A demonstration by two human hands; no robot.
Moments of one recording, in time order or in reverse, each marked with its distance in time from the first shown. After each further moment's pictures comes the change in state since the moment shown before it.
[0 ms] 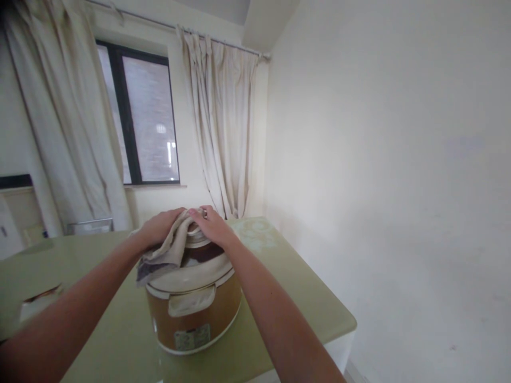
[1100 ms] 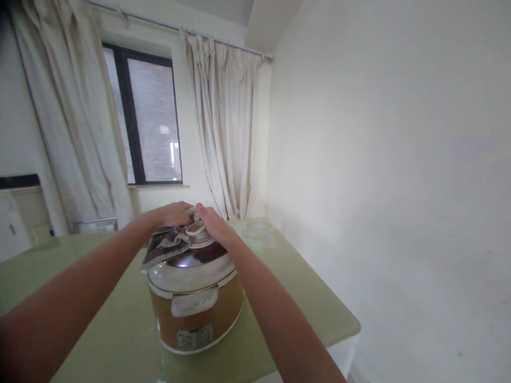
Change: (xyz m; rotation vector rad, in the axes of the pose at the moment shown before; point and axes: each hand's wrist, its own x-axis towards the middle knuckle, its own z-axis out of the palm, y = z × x) left_hand 0.045 0.010 -0.018 0.017 -0.229 0.009; right_hand 0.005 -0.001 0.000 0.085 -0.051 -0.056
